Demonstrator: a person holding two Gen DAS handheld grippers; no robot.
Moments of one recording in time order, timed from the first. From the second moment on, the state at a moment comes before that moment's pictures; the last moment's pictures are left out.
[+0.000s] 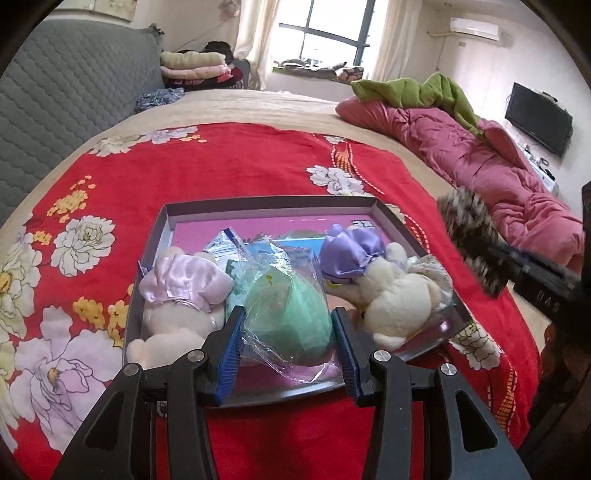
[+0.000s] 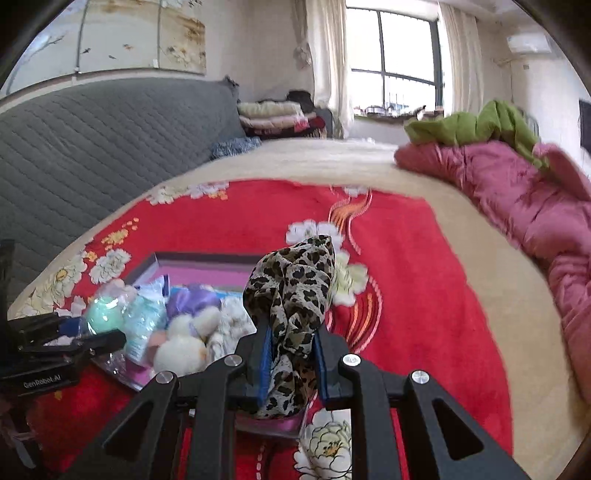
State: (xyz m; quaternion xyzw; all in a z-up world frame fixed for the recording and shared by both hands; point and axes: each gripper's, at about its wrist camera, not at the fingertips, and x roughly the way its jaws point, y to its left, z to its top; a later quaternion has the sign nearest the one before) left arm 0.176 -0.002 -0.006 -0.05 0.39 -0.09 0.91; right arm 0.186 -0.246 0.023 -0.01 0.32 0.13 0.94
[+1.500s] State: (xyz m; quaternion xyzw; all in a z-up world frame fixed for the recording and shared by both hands) left arm 0.182 0.016 0.000 -0.07 0.37 -0.08 0.92; right arm 0.180 -0.233 0.017 -0.02 0.31 0.14 0.94
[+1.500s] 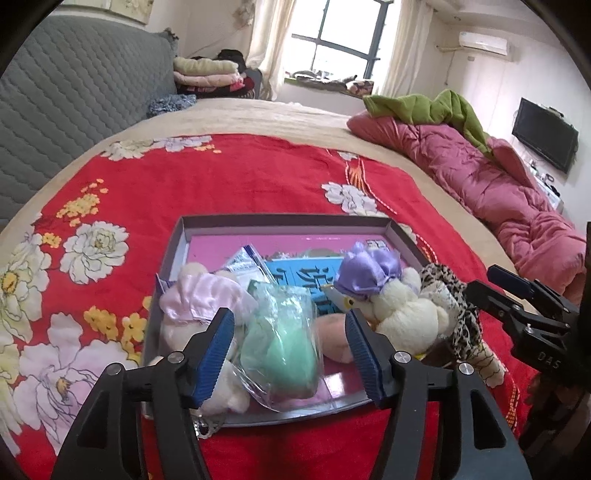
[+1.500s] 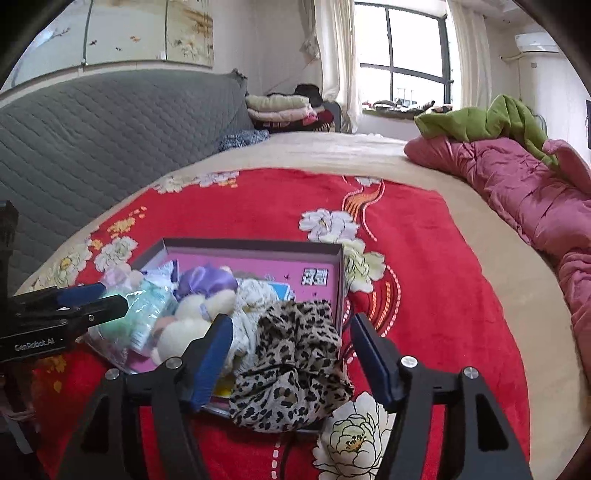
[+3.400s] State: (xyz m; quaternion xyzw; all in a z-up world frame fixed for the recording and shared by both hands) left arm 0.014 0.015 0.031 -0.07 0.40 0.03 0.91; right arm 0.029 -0.198 0.025 0.01 0.33 0.11 0.94
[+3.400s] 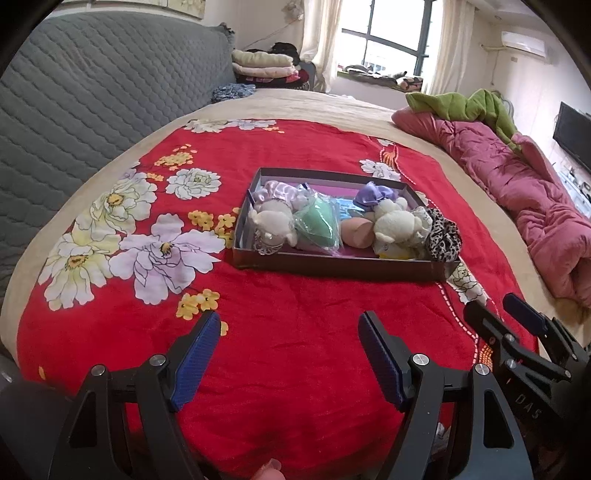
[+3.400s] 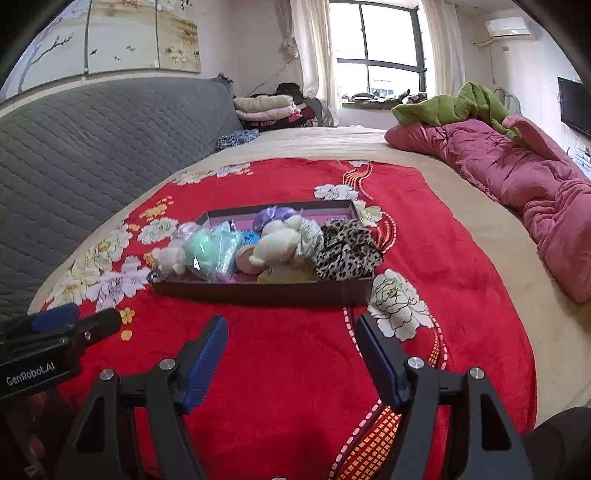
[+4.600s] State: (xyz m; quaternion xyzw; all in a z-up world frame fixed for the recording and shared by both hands) left arm 0.024 0.014 0.013 -0.06 0.42 0.04 0.91; right arm 0.033 -0.191 0.004 0.01 0.36 0.13 0.93
